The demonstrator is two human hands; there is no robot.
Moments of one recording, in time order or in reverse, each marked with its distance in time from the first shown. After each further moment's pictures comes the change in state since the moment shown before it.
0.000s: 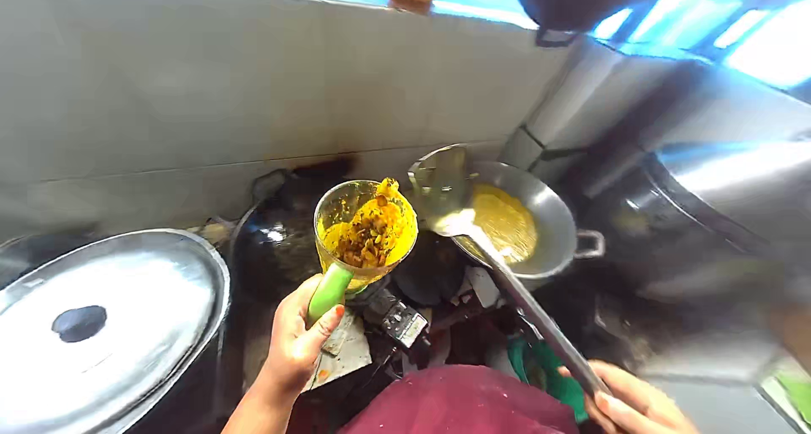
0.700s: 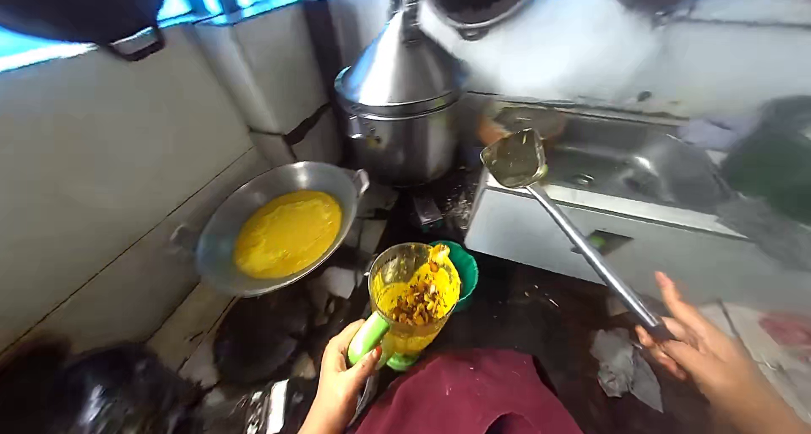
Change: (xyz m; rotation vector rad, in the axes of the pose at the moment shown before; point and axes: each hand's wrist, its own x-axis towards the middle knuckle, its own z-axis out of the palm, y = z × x) left_hand -0.115 0.011 0.358 -0.228 -0.883 -0.310; right_hand -0.384 0.143 -0.062 -0.066 1.284 0.355
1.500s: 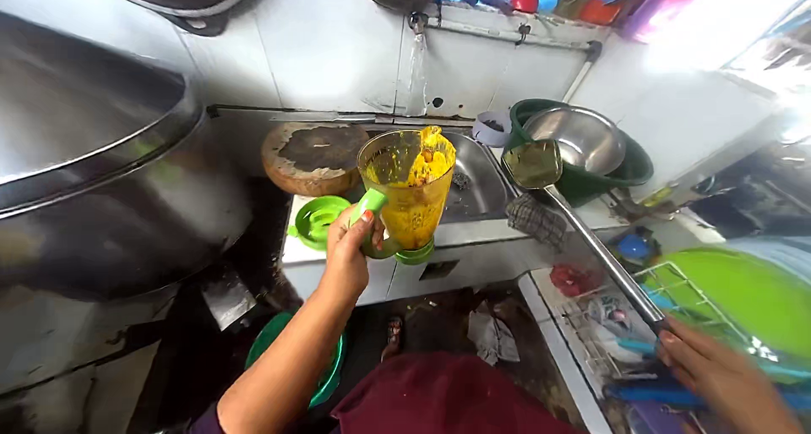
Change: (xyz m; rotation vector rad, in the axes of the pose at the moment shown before) left_hand 0.341 -0.022 0.447 -0.481 -0.510 0.143; right_hand 0.050 0.120 -0.268 -0.236 0.530 0.554
